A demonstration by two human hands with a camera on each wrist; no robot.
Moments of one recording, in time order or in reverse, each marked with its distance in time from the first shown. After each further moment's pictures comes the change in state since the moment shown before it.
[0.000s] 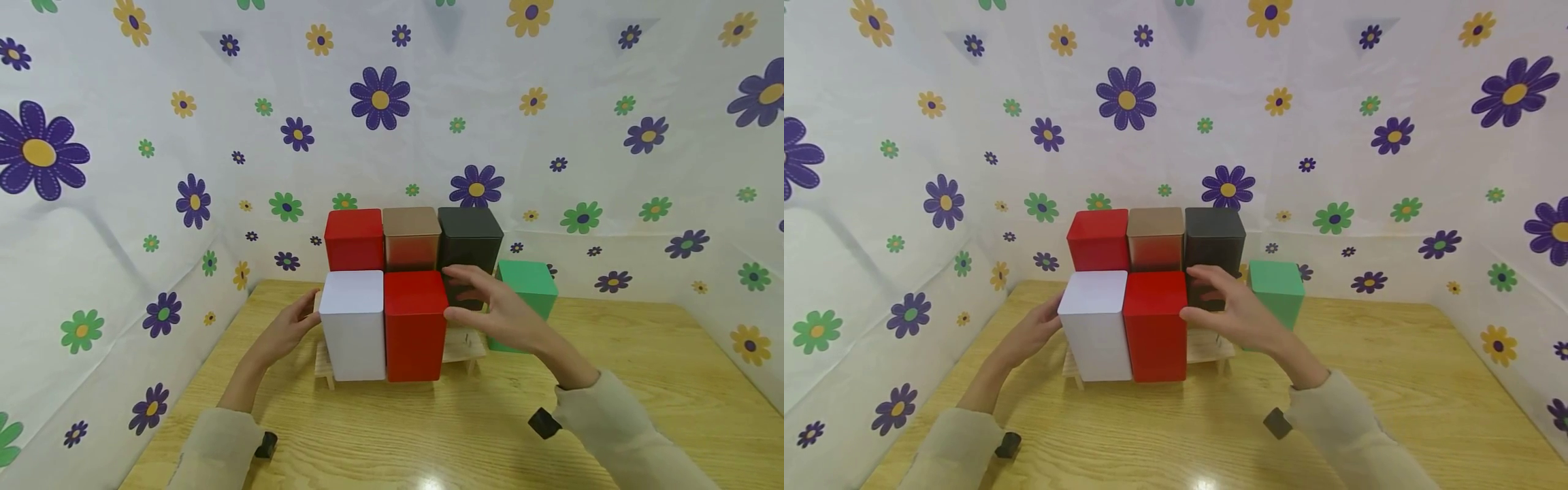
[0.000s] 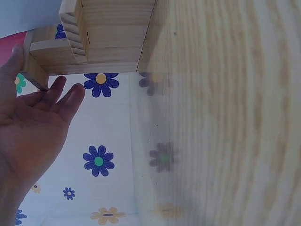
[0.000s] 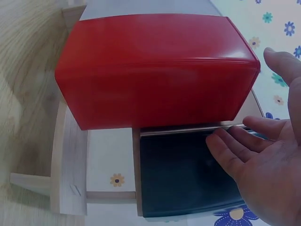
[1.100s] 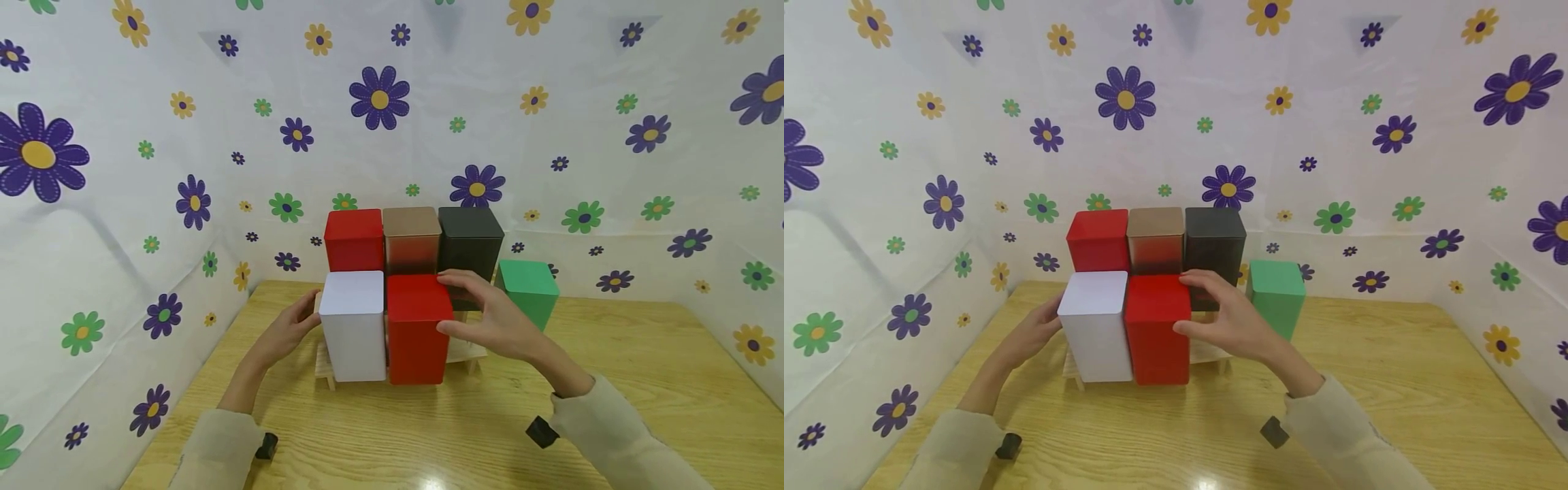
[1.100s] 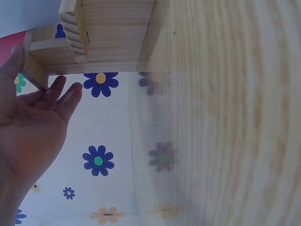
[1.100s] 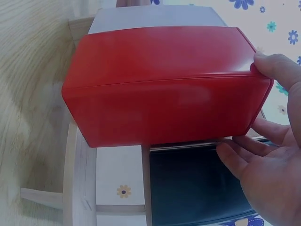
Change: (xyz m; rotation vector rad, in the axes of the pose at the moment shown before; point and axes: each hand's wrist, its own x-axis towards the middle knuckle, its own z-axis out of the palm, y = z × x) left_hand 0.000 -0.003 -0.001 -0.016 -0.007 0.021; right_hand -0.001 0.000 0.014 -0.013 0.049 -0.035
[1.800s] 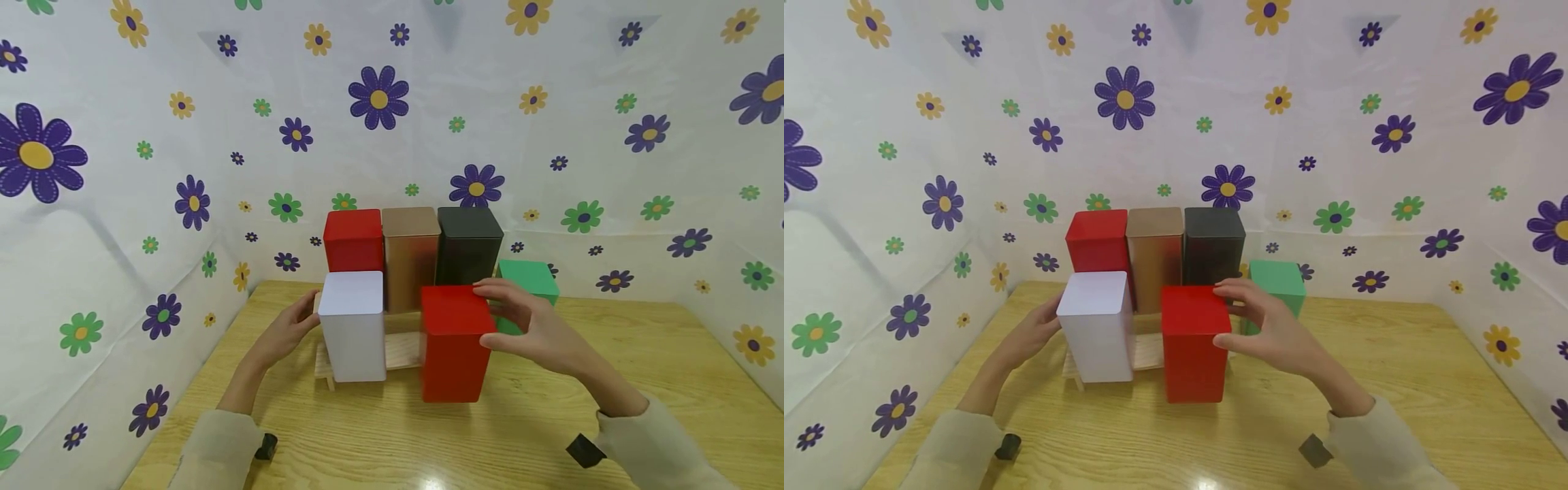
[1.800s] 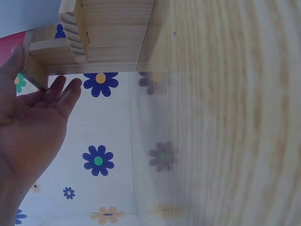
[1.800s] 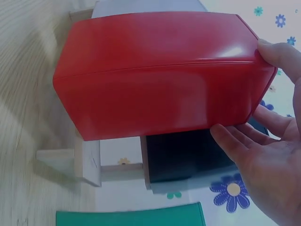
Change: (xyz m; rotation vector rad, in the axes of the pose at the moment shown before) left_hand 0.000 0.002 0.001 0.024 0.009 -0.004; right_hand -0.041 0.008 -0.034 0.129 -0.007 -0.044
